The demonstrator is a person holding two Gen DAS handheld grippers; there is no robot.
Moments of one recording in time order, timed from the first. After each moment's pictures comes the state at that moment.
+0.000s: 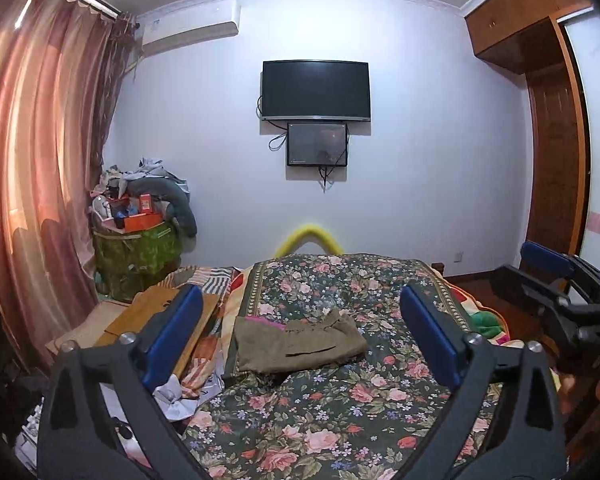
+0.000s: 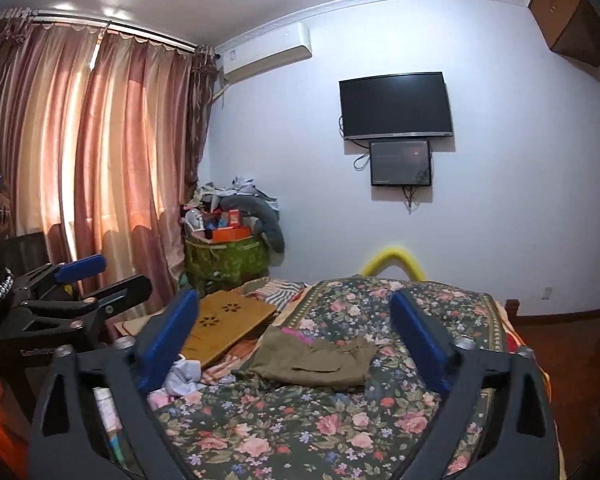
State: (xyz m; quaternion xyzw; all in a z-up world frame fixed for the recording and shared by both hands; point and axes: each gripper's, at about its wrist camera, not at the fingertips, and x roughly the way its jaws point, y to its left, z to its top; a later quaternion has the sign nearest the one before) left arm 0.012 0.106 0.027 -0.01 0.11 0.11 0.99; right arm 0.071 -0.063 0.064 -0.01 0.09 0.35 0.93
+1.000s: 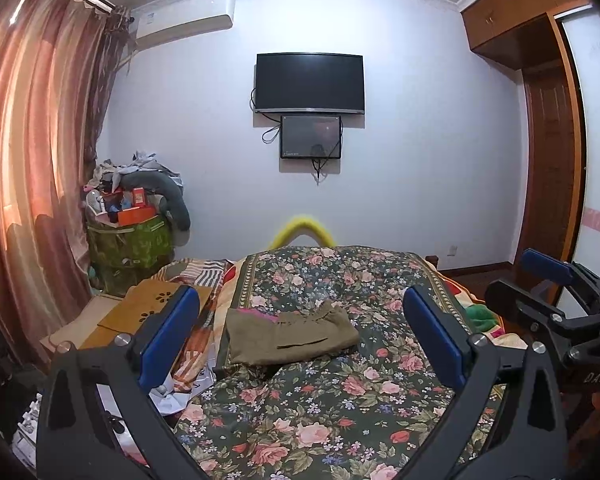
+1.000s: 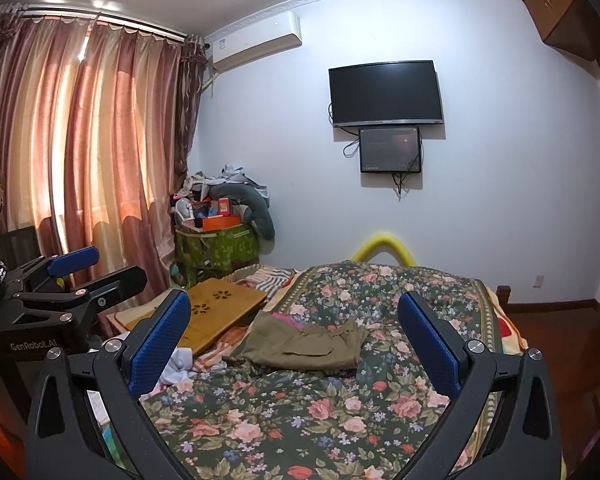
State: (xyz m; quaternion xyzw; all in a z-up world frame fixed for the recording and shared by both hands) left arm 0.016 0.096 0.014 -0.01 0.12 0.10 0.99; right arm 0.063 -0.075 0.053 -0.01 0.12 0.34 0.93
